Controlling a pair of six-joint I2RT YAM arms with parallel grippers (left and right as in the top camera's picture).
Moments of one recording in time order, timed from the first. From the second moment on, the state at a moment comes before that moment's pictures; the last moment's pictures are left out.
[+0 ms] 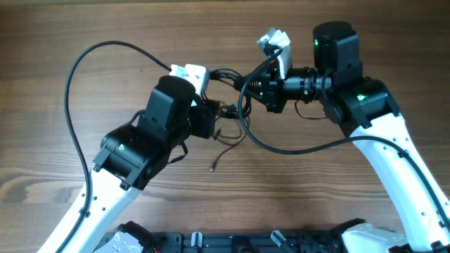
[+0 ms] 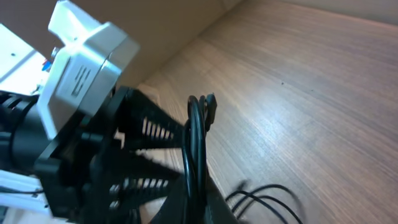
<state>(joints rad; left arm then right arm) -0.57 1.16 1.18 -0.75 -0.04 -0.32 0.36 1.41 1.36 -0.58 -0.89 0.02</state>
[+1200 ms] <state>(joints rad) -0.45 1.06 1.18 -0.84 -0.11 -0.33 0.42 1.41 1.36 -0.90 0.01 0.45</state>
